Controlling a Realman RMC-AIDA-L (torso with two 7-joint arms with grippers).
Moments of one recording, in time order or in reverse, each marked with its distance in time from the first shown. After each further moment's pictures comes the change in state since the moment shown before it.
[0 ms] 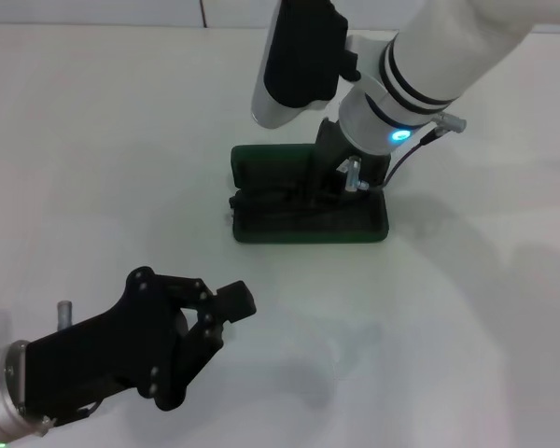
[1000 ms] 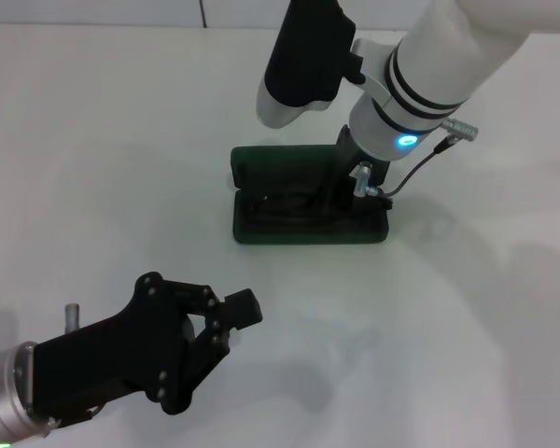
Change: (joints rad) left arm -0.007 0.002 0.003 0.000 0.022 -0.024 0.000; right arm 0.004 0.000 -0.019 -0.013 -0.061 -0.049 0.144
